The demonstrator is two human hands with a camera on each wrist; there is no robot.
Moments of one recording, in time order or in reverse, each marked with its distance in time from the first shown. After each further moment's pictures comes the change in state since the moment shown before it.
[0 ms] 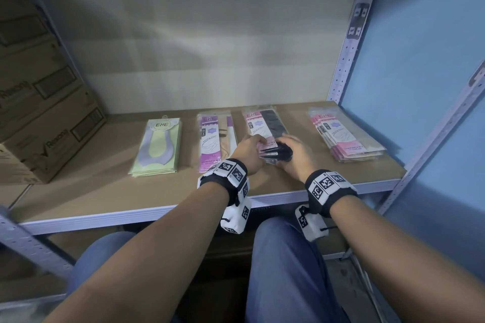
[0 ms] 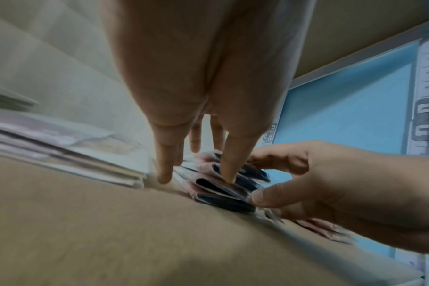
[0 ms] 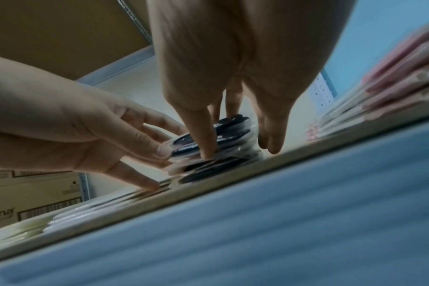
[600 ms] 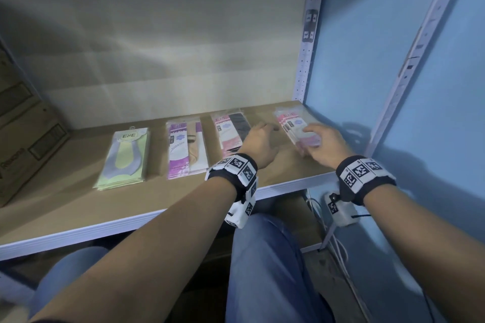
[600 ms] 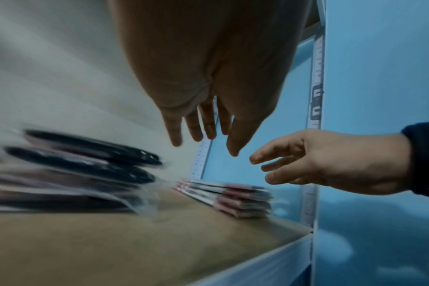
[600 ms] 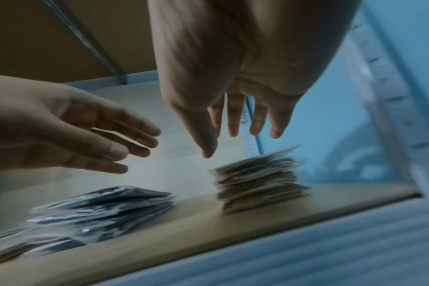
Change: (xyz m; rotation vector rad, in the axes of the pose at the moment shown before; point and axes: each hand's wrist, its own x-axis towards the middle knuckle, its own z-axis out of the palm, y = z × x) left_hand 0.008 0.087 0.040 0.063 0.029 0.287; right_hand -0.033 0.069 -0.116 -0.103 0.112 0.119
